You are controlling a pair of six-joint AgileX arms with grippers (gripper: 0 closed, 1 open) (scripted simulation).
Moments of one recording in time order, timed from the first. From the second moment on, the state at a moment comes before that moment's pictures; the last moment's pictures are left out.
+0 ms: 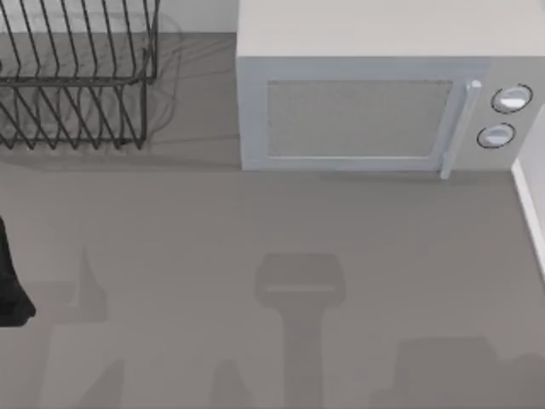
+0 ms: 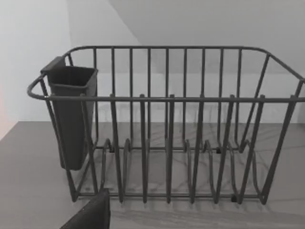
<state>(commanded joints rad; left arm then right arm) 0.00 0.00 0.00 0.00 0.00 0.00 -0.24 1.31 0.86 -1.11 0.03 -2.28</state>
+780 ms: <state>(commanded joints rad) 0.00 0.00 0.00 0.00 0.00 0.00 -0.23 1.49 1.10 -1.23 0.03 -2.29</state>
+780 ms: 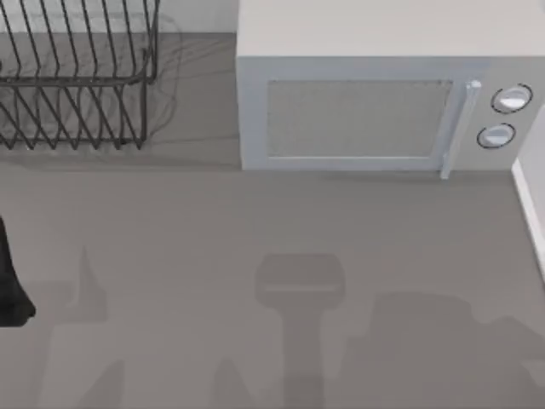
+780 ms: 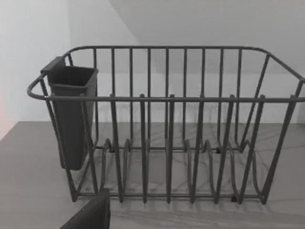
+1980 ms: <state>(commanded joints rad) 0.00 0.00 0.00 0.00 0.00 0.00 -0.15 2.73 2.88 -1.70 0.04 -2.17</state>
